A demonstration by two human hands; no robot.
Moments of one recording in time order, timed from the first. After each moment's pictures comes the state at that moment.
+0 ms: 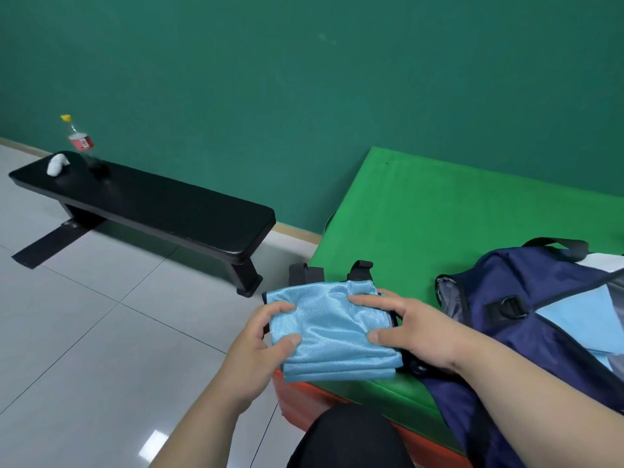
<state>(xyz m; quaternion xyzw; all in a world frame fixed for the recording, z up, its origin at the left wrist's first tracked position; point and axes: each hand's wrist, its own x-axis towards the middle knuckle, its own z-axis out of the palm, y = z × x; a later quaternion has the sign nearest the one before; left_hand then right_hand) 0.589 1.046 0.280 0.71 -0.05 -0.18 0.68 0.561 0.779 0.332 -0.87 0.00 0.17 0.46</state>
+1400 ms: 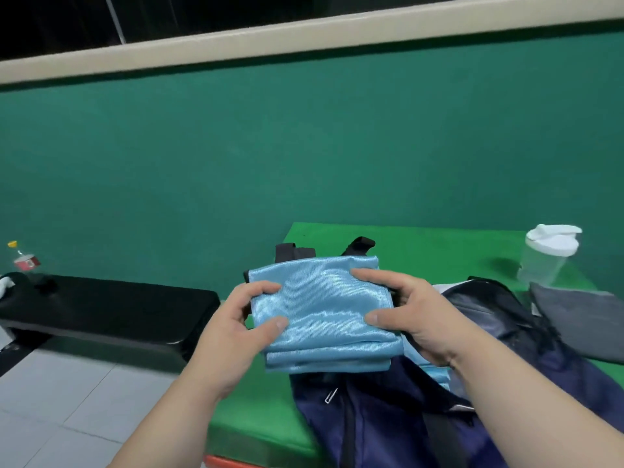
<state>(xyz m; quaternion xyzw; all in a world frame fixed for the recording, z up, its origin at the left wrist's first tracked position) 0.552 0.907 0.443 0.74 -0.22 -0.06 0.64 0.461 0.653 0.459 -0.67 0.02 -0.05 0.74</state>
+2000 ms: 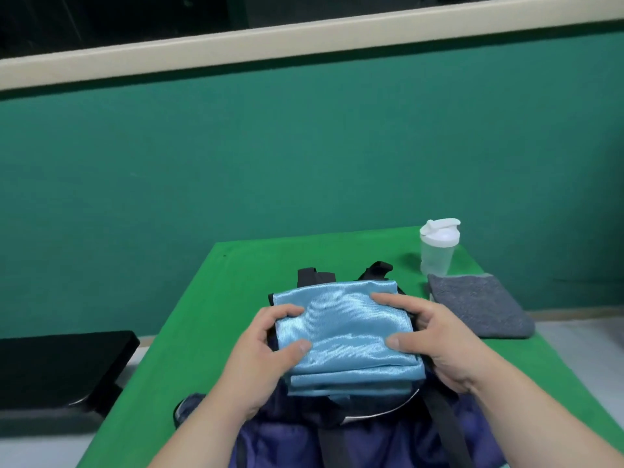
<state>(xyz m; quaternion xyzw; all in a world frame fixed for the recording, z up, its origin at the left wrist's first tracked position) 0.501 0.724 0.419 0.74 -0.31 -0.14 0.58 0.352 0.502 0.430 -0.62 0.12 -0.14 0.77</state>
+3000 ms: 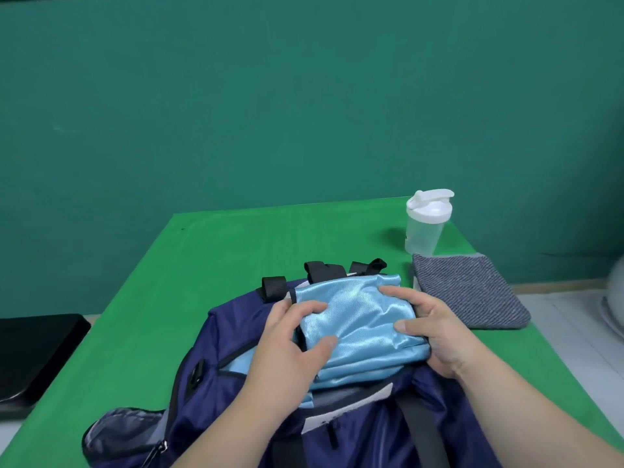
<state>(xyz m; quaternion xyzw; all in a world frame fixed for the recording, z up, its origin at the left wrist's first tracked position) 0.493 0.617 0.365 0.79 -0.32 -0.12 0.51 0.387 0.398 0.331 -0.54 0.20 -0.16 0.80</state>
